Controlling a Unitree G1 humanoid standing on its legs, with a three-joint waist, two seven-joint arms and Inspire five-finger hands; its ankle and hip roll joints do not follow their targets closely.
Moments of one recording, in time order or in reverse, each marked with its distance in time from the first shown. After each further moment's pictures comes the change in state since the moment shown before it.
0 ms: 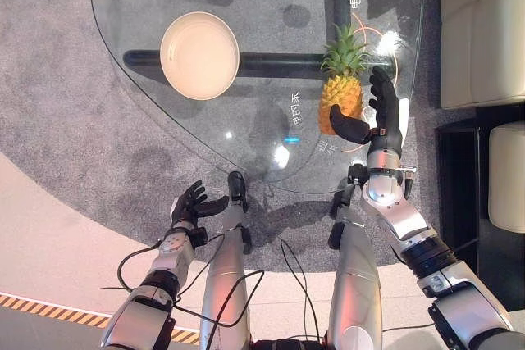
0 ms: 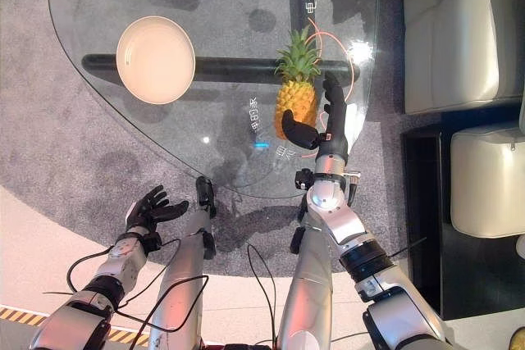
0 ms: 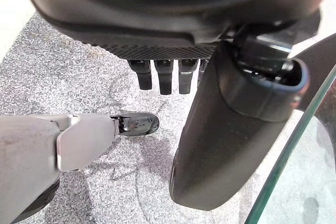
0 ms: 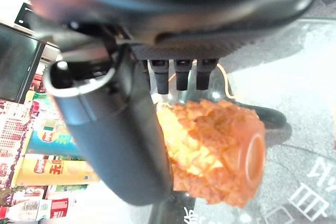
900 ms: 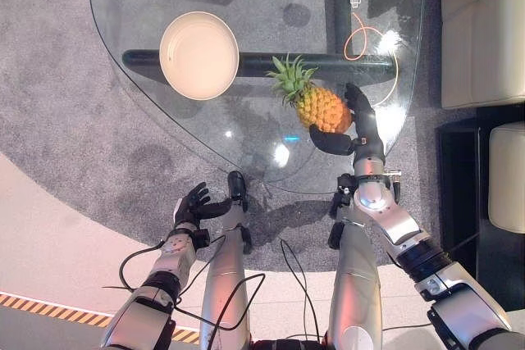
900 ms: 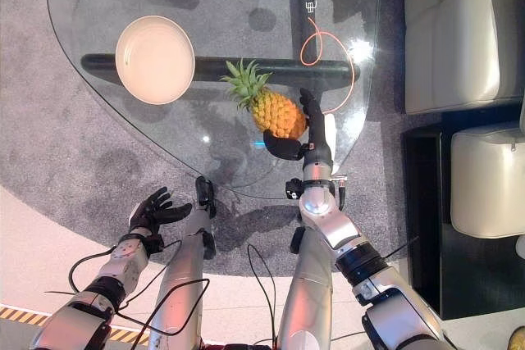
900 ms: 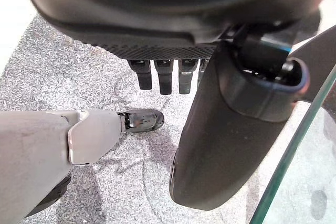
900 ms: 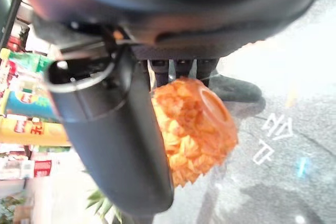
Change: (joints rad) left arm 0.004 0.000 -0.034 -0.004 0.000 0.009 0.001; right arm 0.000 -0.001 0.084 0.000 -0.021 0.077 0.071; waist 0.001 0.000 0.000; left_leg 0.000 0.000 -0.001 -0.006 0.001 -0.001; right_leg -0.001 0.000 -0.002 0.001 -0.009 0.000
